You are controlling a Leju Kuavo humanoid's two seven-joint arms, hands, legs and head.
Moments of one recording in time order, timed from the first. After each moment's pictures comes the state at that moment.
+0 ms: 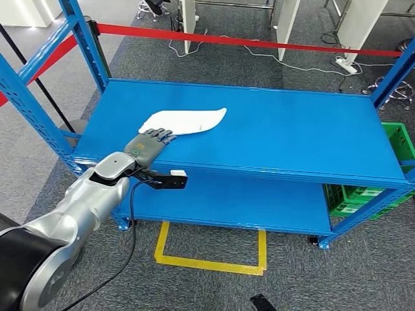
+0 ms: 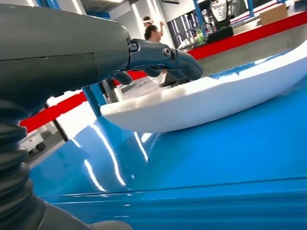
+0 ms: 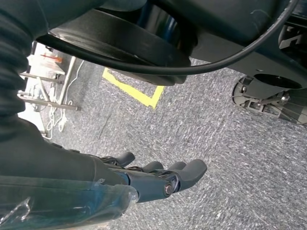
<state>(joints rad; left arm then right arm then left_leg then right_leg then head) -0.92 -0.12 -0.44 -0.30 -1.50 0.18 -0.28 -0.16 0.17 -0.84 -0.19 1.20 0.00 0.17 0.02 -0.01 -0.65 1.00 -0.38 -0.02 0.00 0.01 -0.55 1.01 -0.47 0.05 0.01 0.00</state>
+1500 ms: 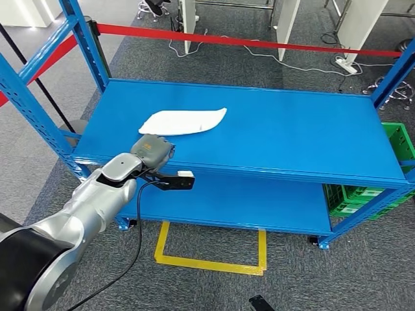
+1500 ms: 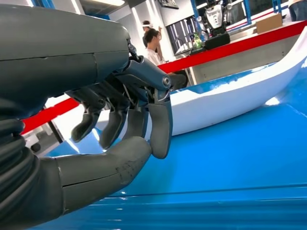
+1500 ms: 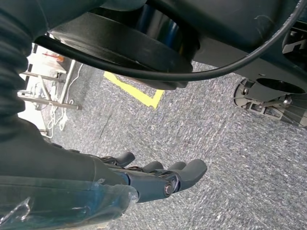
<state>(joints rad) -0.92 -0.15 -0.49 -0.30 -1.46 0.21 -0.26 -0.15 0.18 -0.84 -0.19 1.21 0.00 0.17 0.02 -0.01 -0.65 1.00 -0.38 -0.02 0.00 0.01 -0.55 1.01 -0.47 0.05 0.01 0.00</state>
